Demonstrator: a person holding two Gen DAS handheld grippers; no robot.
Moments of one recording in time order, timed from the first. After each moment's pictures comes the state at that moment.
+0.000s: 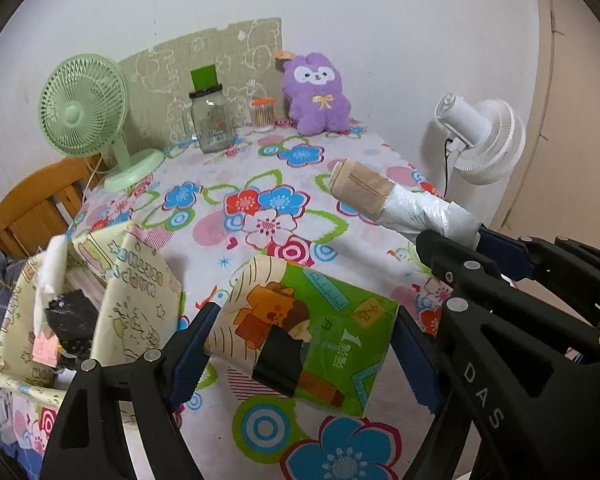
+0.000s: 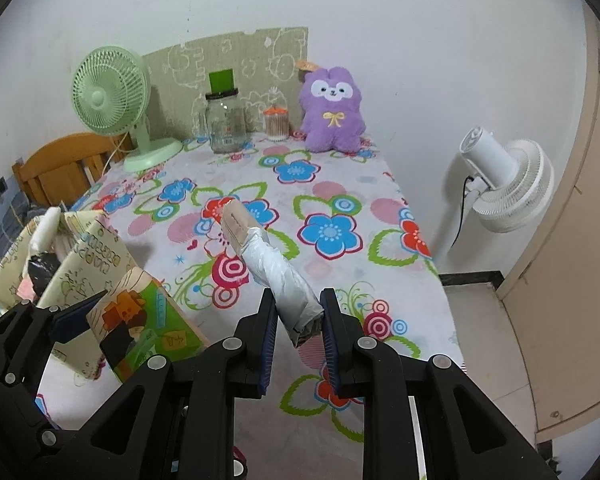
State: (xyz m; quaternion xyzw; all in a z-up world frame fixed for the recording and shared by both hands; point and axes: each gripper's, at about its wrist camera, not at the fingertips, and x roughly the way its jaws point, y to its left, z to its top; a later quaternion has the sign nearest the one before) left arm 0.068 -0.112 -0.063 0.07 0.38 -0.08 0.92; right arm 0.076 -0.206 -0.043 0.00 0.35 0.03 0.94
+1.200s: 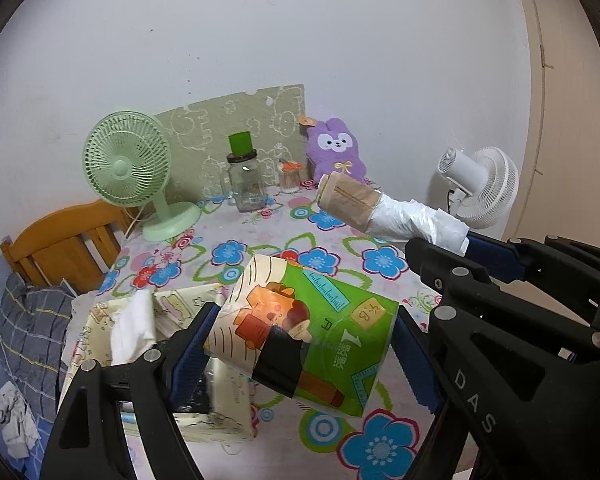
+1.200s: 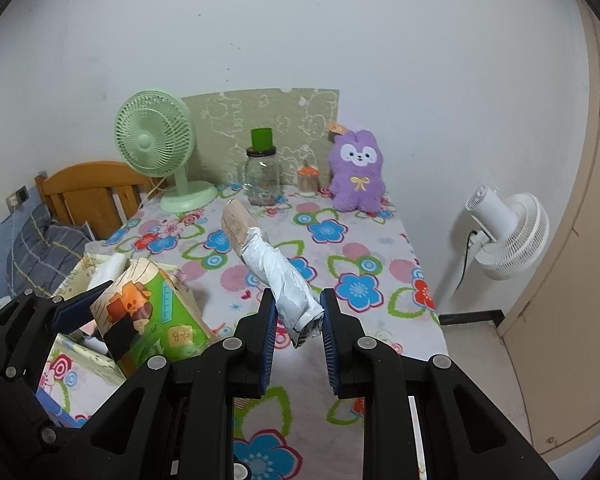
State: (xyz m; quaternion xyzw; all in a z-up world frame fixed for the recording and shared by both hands) left arm 0.031 -0.064 0.010 0.07 0.31 -0.07 0.95; right arm 0.038 -0.159 0.035 -0.02 0.29 0.06 0.96
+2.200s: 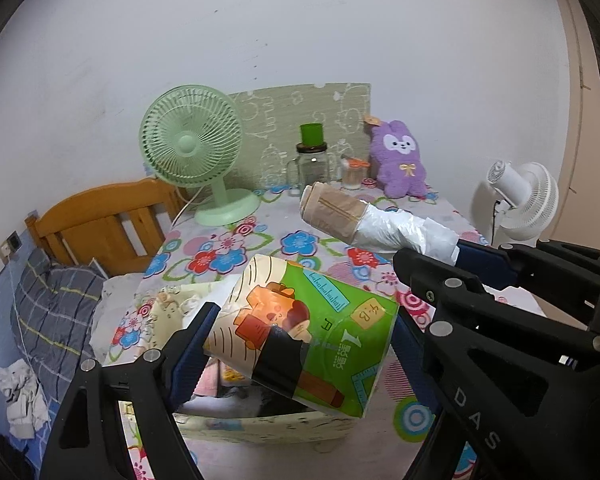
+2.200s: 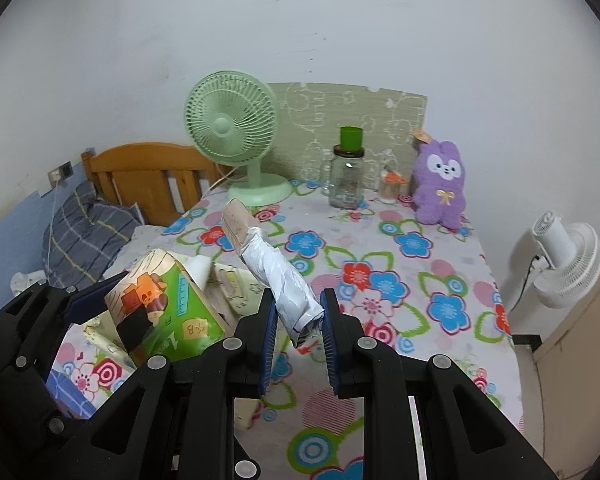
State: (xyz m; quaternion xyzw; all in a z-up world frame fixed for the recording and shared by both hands) left arm 0.038 0.030 0.005 0.05 0.31 -0.02 0.95; right arm 0.059 -0.062 0.032 -0.04 0.29 0.15 0.94
